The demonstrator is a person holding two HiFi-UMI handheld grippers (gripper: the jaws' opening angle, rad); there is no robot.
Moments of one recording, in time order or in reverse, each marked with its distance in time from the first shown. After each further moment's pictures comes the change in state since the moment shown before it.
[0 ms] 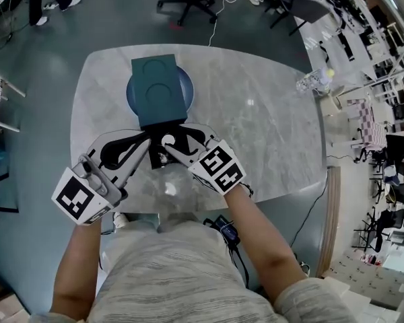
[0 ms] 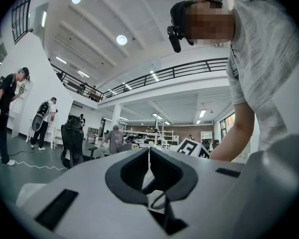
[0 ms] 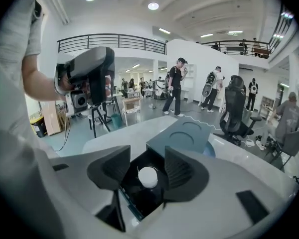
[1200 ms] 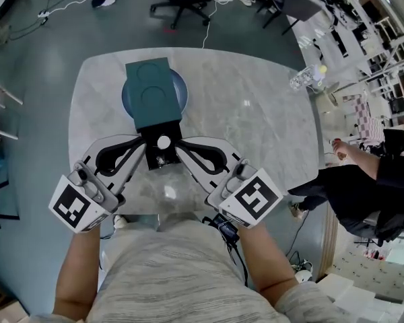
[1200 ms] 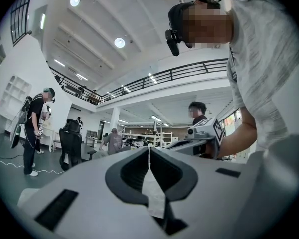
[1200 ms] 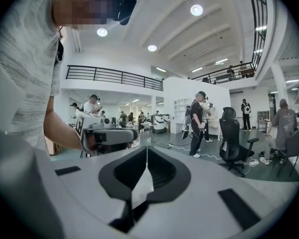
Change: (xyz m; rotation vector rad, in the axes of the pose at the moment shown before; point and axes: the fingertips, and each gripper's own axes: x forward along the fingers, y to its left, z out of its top) left arm -0.004 -0.014 0.017 0.021 -0.028 -0.009; right arm -0.116 0.037 0.106 -0.015 -0.437 -0.039
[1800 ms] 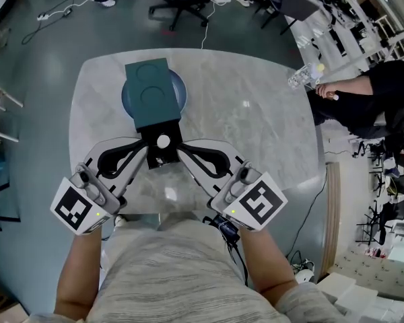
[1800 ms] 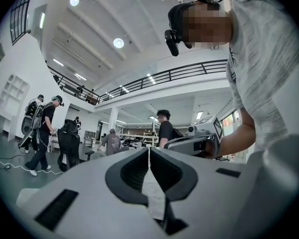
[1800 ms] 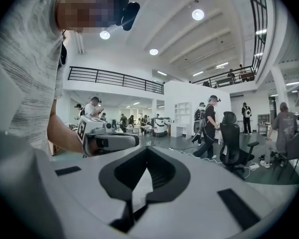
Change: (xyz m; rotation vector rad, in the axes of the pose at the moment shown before) left arm 0.000 -0.011 0.003 0.001 -0.004 -0.019; right arm -0.012 0.009 0.014 -0.018 -0.039 0.000
